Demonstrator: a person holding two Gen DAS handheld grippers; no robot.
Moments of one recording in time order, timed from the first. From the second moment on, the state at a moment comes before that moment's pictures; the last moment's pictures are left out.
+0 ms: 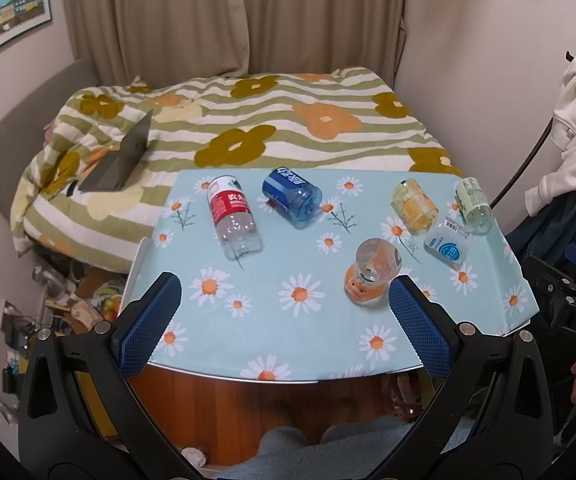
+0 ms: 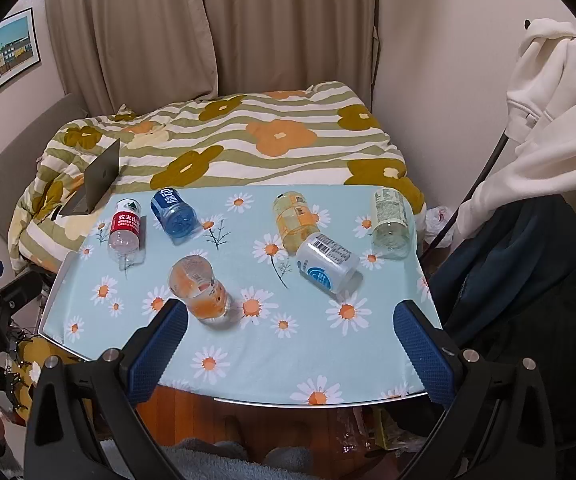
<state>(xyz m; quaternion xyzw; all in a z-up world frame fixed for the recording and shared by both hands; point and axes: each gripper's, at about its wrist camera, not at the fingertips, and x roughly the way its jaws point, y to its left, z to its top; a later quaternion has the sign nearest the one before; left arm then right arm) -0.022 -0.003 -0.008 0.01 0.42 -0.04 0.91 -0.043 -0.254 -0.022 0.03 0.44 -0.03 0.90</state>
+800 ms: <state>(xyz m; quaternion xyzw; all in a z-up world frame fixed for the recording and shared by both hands) -0.016 -0.006 -0.006 0.02 0.41 -0.04 0.91 -0.043 -0.255 -0.022 0.03 0.44 -0.03 0.90</state>
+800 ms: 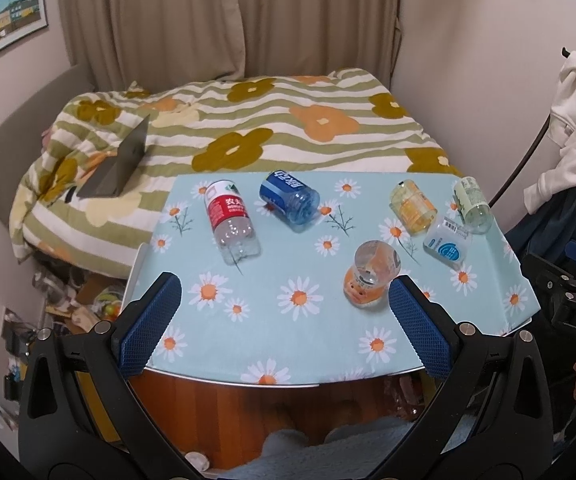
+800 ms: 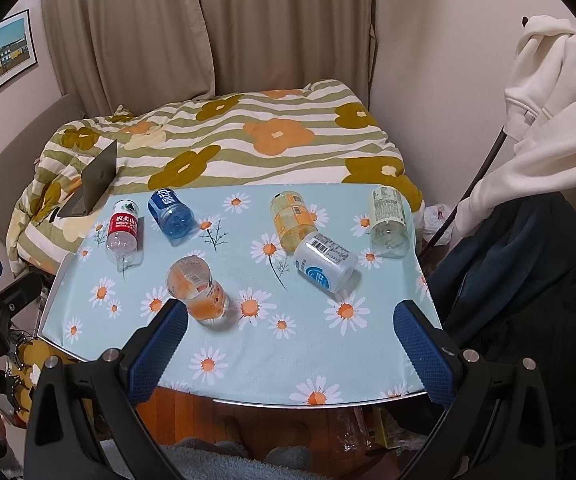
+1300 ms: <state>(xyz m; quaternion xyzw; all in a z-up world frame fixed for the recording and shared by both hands) -0.014 -0.006 -0.008 0.02 0.41 -0.05 0.91 -0.042 -0.261 -0.021 0.03 0.44 -0.03 0.90</state>
